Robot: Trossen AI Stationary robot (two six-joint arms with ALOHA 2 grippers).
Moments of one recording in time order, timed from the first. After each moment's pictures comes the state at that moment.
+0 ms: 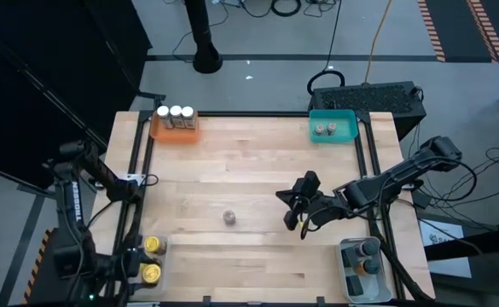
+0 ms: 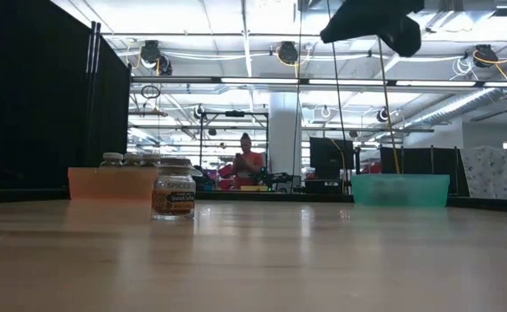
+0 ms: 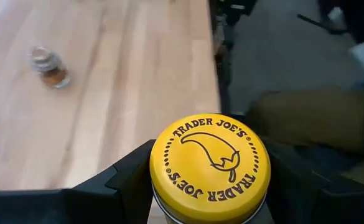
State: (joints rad) left arm -1.41 1.43 1.16 -0.88 -0.78 -1.25; right arm 0.43 1.35 0.96 -0.23 0.71 0.74
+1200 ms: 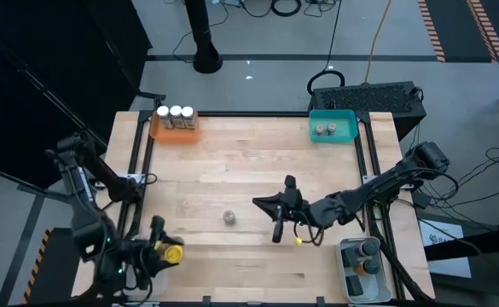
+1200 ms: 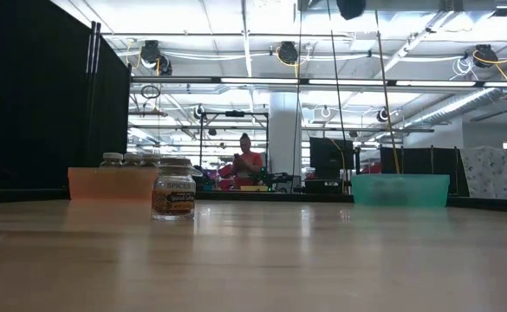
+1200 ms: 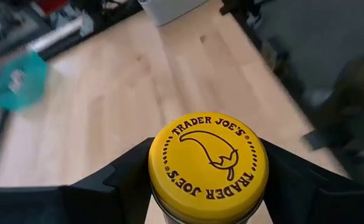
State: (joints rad) left arm -1.10 1.34 1.18 -0.82 -0.78 -0.44; right arm 0.45 1.52 0.96 0.54 0.70 0.28
